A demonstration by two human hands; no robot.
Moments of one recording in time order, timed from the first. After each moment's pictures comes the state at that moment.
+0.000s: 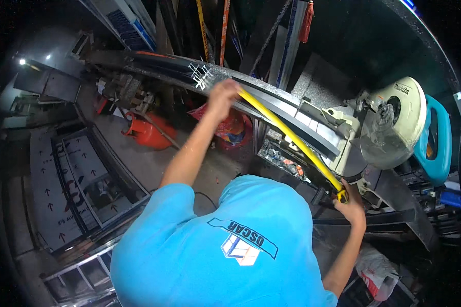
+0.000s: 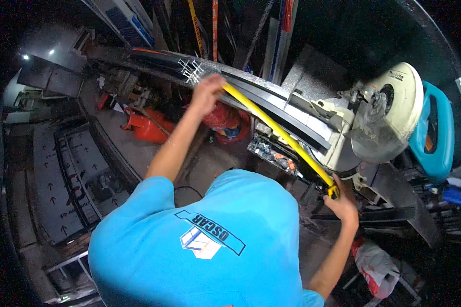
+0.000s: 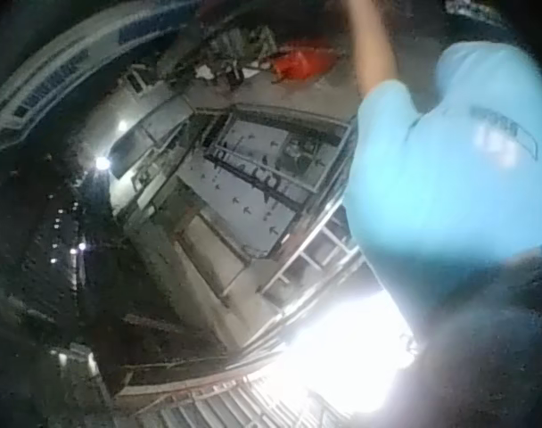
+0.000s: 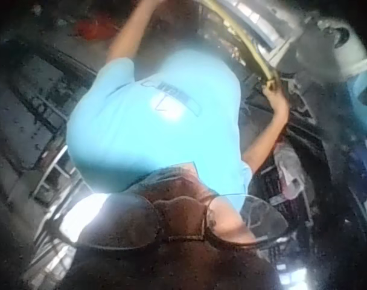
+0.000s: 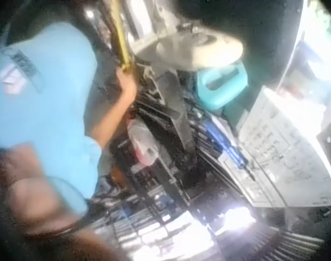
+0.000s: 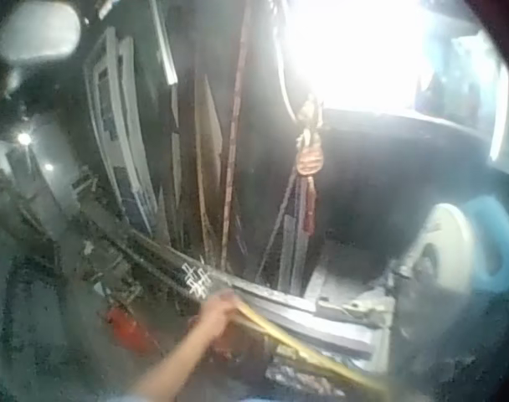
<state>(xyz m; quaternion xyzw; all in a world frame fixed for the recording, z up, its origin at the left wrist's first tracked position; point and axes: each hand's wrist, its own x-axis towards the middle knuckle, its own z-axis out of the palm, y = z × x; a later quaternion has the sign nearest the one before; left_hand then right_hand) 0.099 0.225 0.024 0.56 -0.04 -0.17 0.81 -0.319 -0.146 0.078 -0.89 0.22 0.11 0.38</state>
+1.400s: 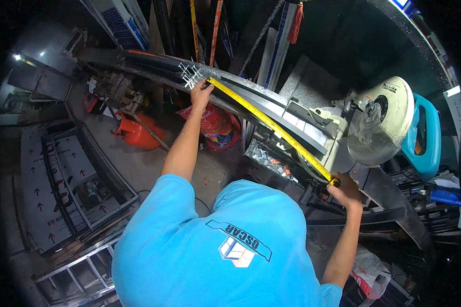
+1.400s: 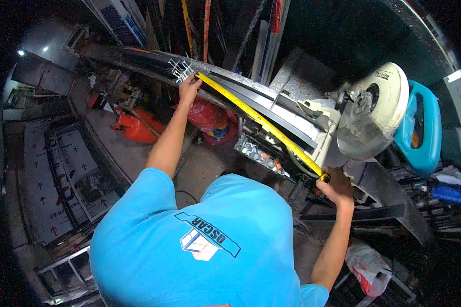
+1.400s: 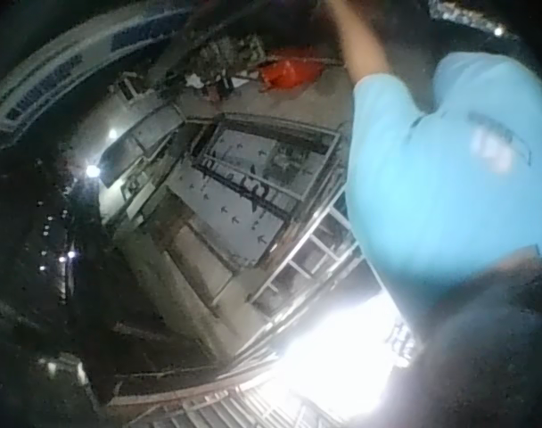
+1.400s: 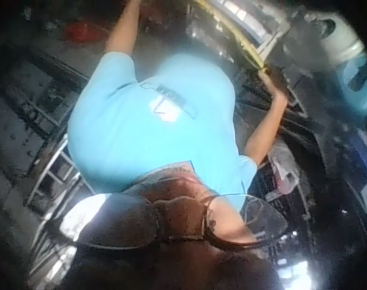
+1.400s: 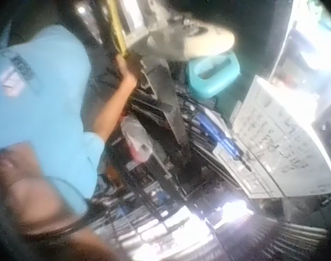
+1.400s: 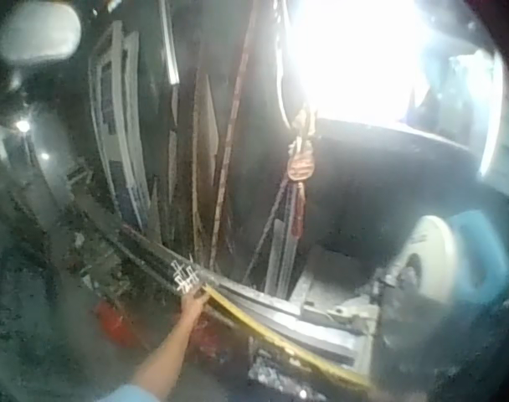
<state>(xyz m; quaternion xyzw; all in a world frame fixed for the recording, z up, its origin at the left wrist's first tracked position) 0.160 0.256 -0.068 0.78 0.03 0.04 0.63 -0.273 -0.171 0.087 -0.93 0.22 0.19 0.22</state>
